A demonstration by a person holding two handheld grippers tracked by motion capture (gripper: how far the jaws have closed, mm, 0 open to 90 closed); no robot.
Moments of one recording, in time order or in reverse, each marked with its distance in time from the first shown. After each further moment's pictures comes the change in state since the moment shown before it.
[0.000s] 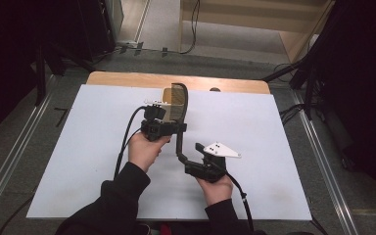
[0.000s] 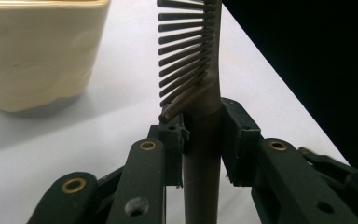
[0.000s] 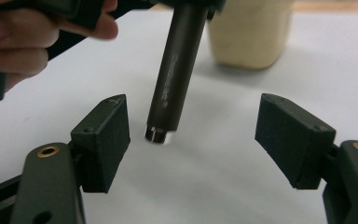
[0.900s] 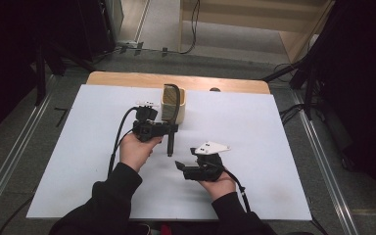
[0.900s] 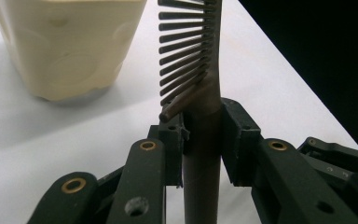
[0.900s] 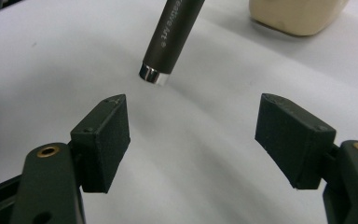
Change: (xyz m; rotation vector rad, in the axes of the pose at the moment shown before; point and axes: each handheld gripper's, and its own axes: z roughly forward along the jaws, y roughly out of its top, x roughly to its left) left arm 0.016 -0.006 -0.012 0.003 0.034 0.022; right arm -0.002 0.004 0.006 0.199 0.058 -0.199
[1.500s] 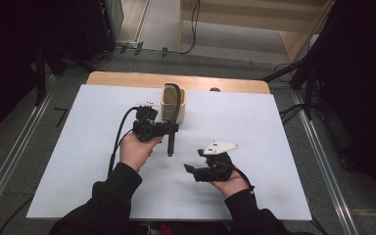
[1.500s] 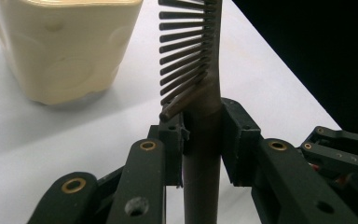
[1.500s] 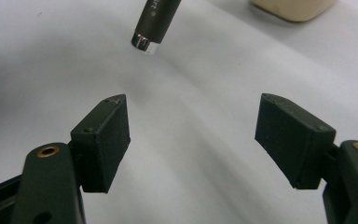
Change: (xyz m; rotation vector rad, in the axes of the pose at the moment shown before) left arm -0.001 0.000 -0.001 -0.010 -0.011 0.007; right arm -0.018 -0.003 -0.020 0.063 0.048 -0.068
